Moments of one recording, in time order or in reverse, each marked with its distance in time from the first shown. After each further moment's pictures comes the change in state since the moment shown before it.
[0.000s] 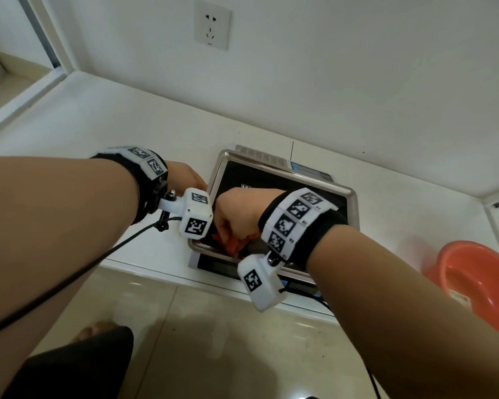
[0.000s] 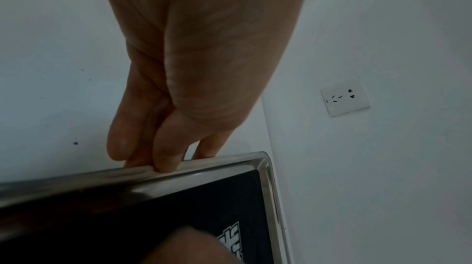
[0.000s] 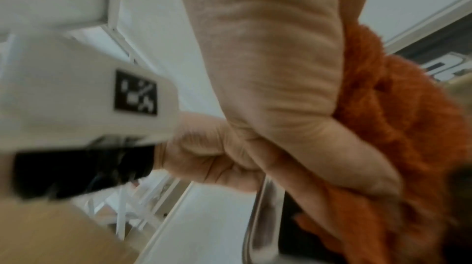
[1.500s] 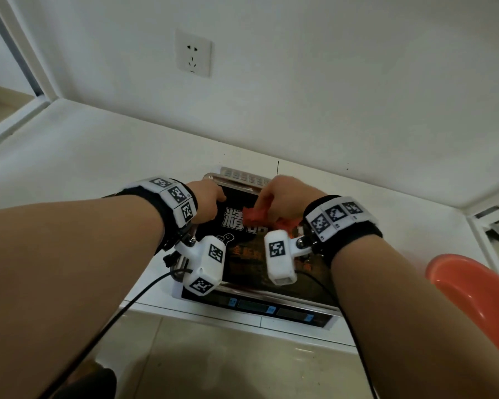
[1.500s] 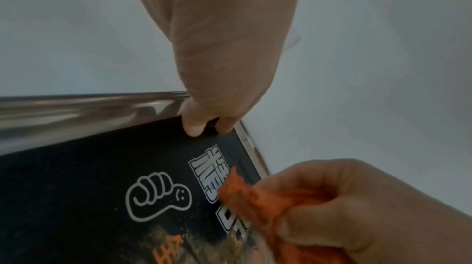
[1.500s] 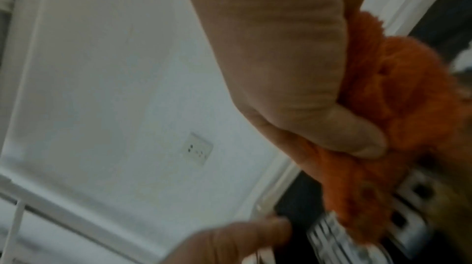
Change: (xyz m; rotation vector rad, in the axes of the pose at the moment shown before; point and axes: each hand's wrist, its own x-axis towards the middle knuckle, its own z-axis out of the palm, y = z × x) left_hand 0.028 0.053 0.016 0.376 0.215 0.238; right_hand -0.033 0.096 -0.024 0.343 0.366 0.305
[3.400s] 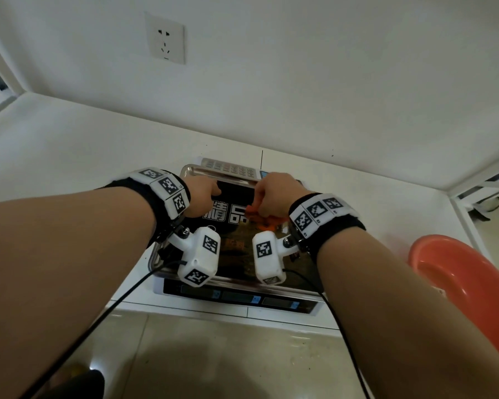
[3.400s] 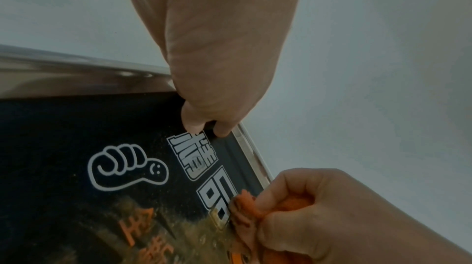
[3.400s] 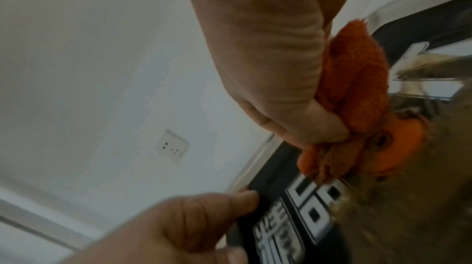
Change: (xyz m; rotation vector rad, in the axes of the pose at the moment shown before) left_hand -0.005 0.037 -0.001 0.060 -0.063 0.027; right_hand 0.007 0.032 0.019 -0.064 0.131 0.047
